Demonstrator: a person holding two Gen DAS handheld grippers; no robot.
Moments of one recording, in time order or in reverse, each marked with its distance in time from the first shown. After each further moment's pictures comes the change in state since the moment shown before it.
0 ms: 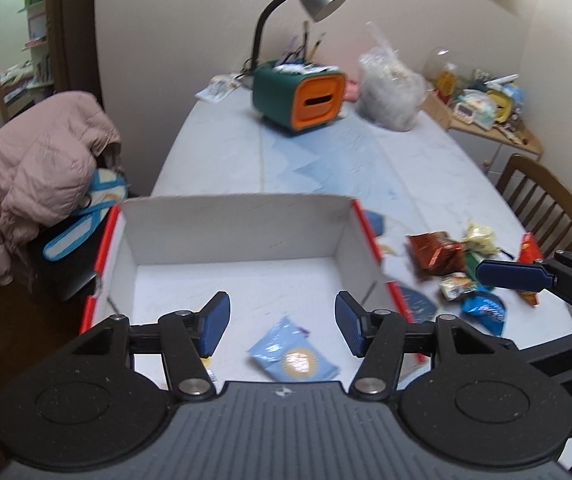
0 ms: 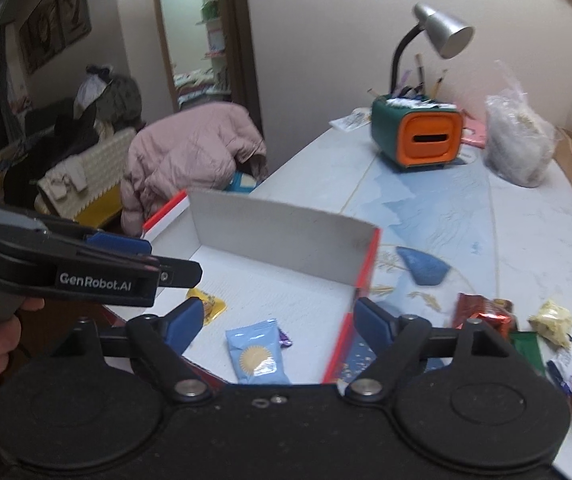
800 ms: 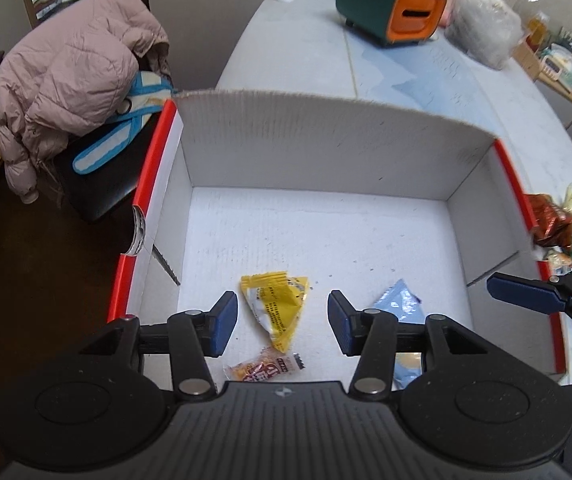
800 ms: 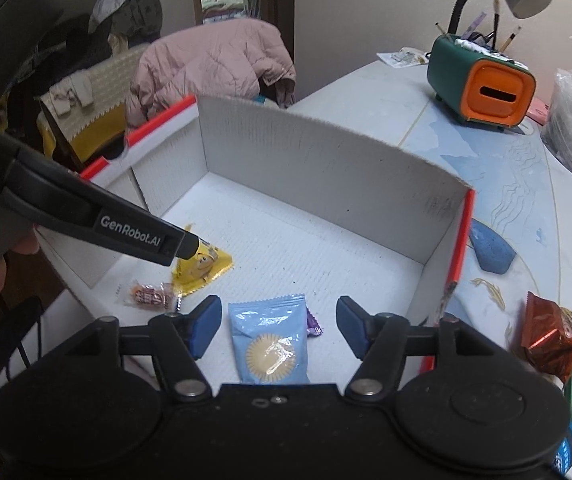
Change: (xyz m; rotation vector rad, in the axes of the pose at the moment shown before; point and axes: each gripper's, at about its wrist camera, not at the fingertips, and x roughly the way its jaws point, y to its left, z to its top) left arm 0.092 0.080 -0.002 -0.116 0.276 0.119; right arm 0.112 0.041 -0.004 -0.139 0.224 0.028
